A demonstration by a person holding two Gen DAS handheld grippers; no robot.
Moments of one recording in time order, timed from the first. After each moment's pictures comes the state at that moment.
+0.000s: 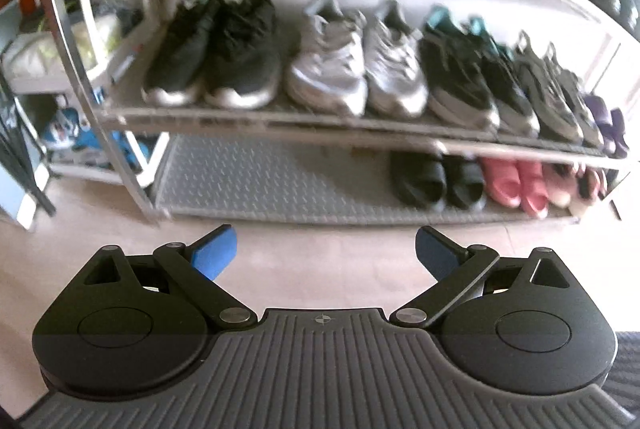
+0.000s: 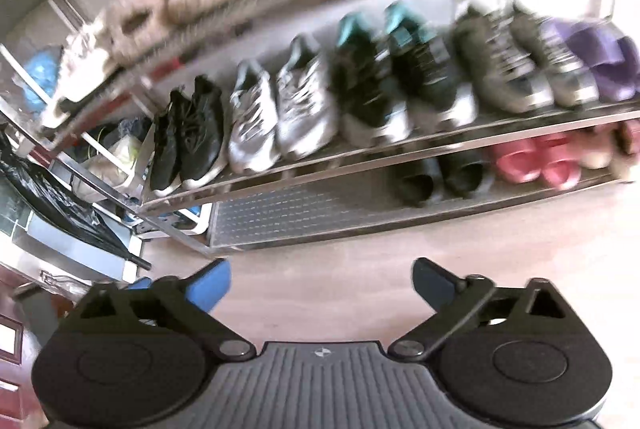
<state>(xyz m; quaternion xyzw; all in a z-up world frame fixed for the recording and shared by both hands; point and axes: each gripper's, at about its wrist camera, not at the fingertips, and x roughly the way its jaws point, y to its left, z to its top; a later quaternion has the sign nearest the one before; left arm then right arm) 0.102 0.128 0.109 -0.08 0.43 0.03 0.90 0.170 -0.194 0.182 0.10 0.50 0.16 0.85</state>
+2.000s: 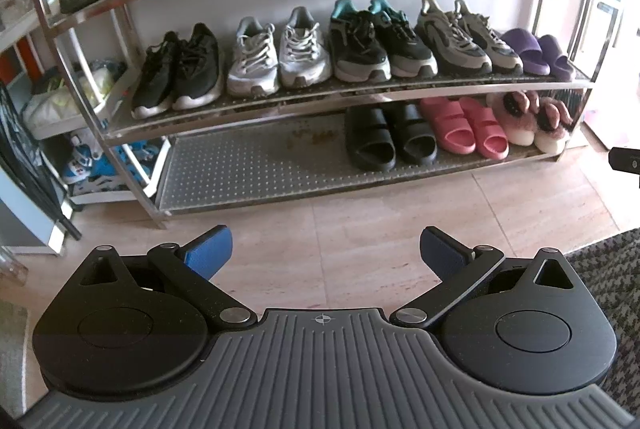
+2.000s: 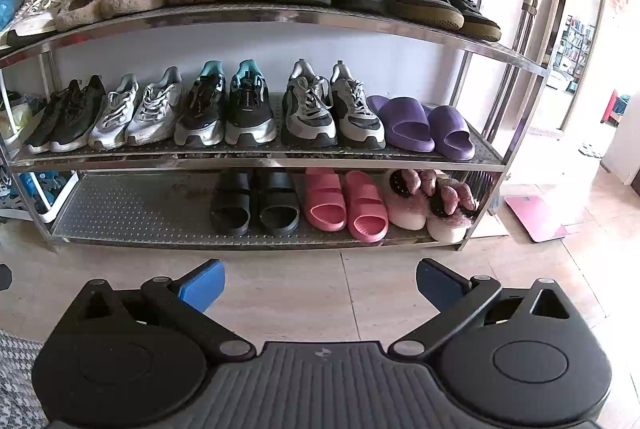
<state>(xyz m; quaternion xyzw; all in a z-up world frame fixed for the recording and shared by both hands) -0.030 -0.004 0.132 0.03 0.39 0.03 0.92 0.029 -0.287 0.115 -0.06 0.35 0.02 0.93</state>
